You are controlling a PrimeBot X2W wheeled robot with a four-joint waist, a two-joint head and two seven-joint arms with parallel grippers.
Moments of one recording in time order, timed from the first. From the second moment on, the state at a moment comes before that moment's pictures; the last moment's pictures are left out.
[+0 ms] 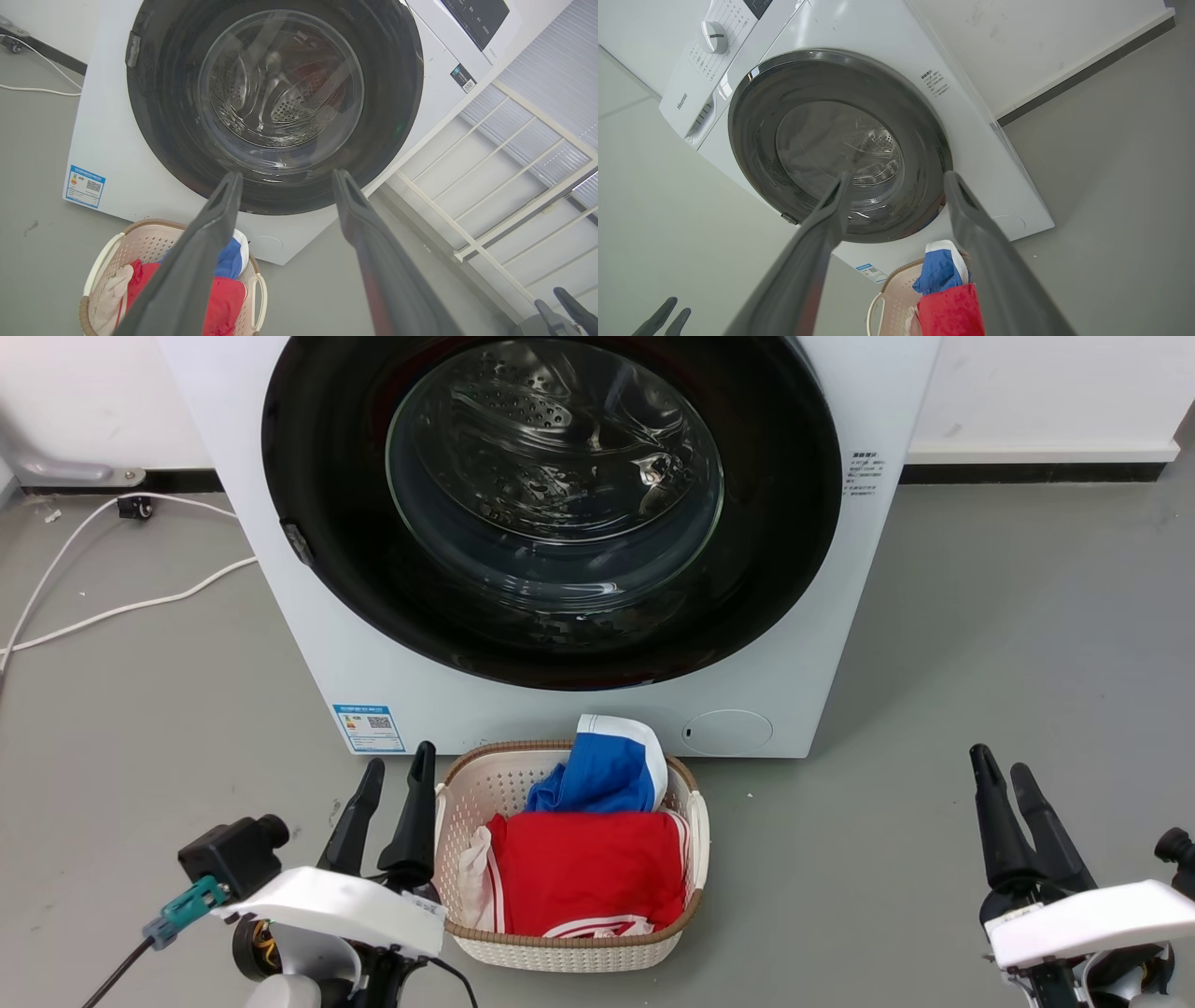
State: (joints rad) left arm -0.09 0.10 -0.11 0.11 -0.75 -0.08 -0.08; right arm -0.01 -0.08 -0.04 0.05 0.77 0.13 -0.03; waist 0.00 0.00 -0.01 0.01
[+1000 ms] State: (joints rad) left arm -0.11 0.19 -0.26 0.13 -0.42 0.05 -0.17; right arm 0.04 -0.08 -0.06 -0.02 0.34 0.13 0.00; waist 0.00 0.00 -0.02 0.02
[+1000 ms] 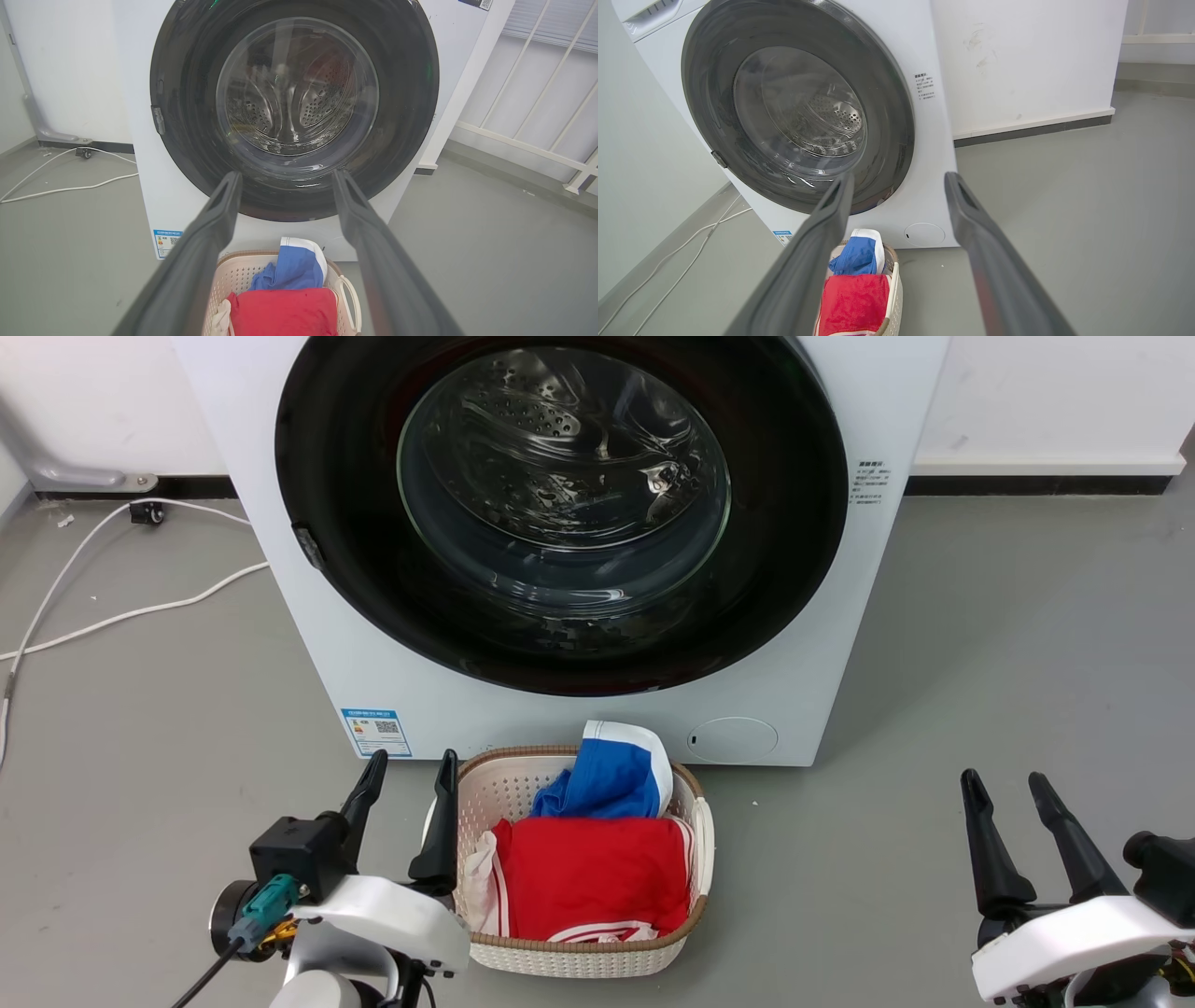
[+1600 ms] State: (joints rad) left arm -0.12 0.18 -0.27 0.15 -0.31 0.05 -0.21; right arm 0.05 -0.07 -0.06 -0.06 0.18 0.13 -0.01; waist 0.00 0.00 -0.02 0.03
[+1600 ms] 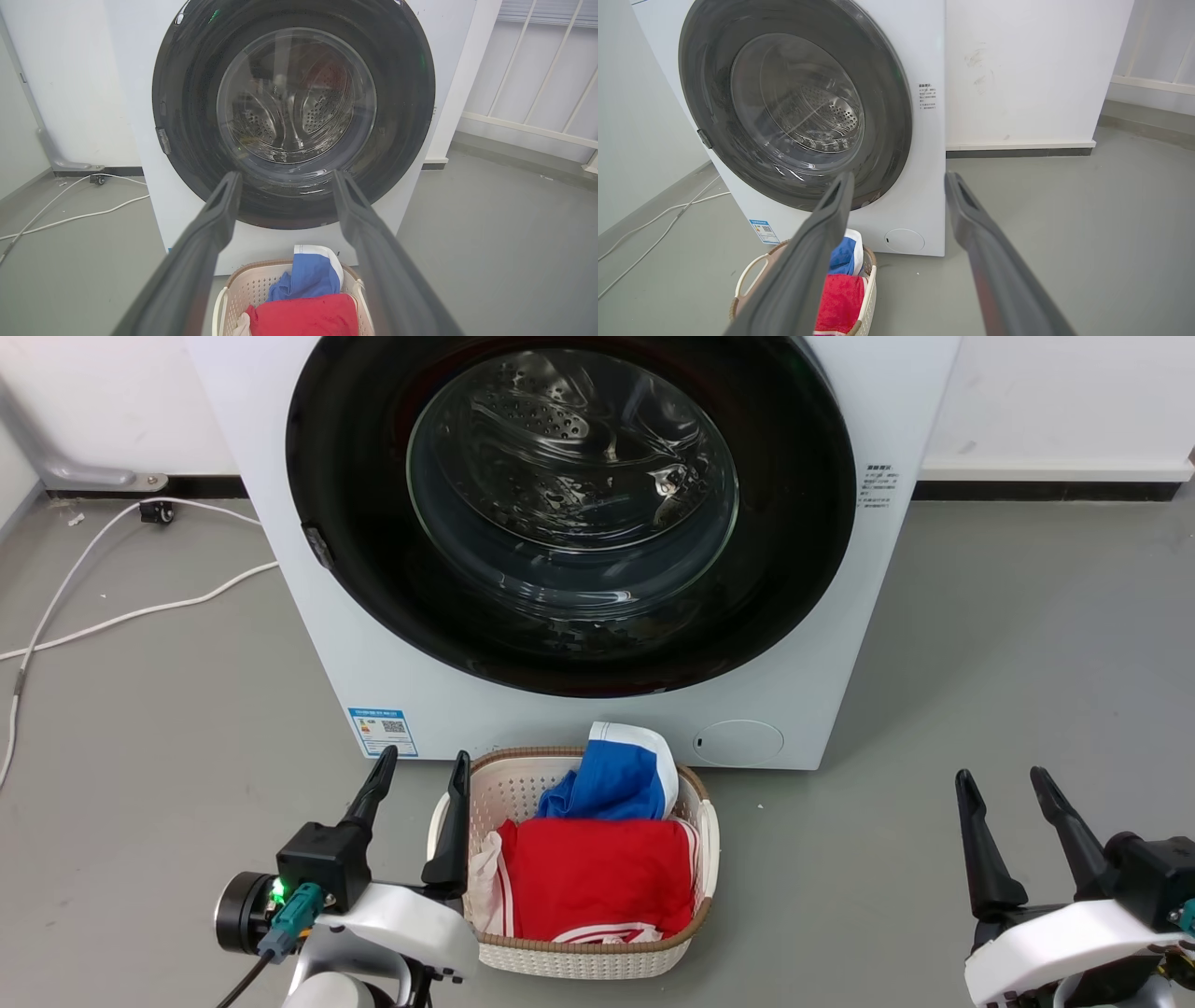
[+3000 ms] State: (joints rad) left arm -0.12 0.10 -0.16 0.27 -0.15 -0.07 -0.26; right arm 0.07 -0.05 -0.08 -0.08 0.03 0.13 -0.04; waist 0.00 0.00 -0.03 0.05
